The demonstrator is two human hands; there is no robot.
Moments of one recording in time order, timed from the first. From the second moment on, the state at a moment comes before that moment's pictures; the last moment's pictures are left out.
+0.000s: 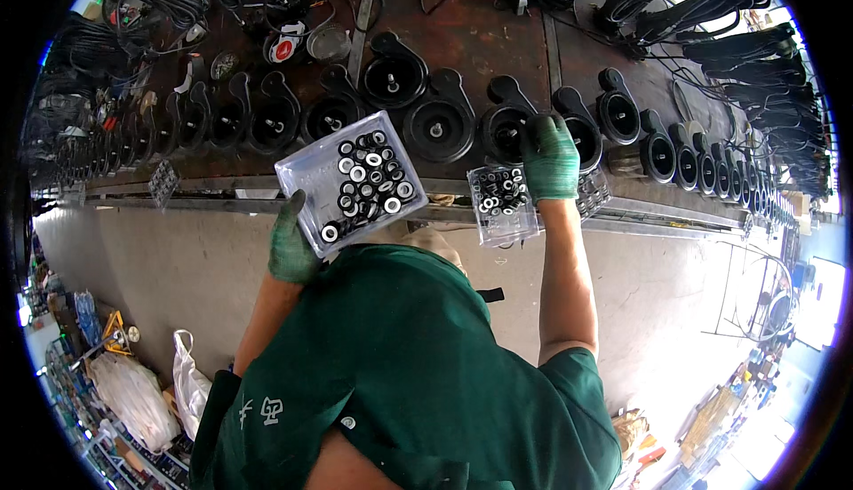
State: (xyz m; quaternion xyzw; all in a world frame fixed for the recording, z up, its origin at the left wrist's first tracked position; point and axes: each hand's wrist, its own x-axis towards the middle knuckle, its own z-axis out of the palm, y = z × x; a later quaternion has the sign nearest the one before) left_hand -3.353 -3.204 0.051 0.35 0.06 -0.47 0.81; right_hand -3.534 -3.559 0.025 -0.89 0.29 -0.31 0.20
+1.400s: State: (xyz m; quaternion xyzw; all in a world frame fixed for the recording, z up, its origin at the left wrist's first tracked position) left_hand -3.416 -3.194 0.026 0.20 0.06 -0.49 0.85; right_hand -3.491 -3.383 0.114 -0.77 0.18 0.19 0.58
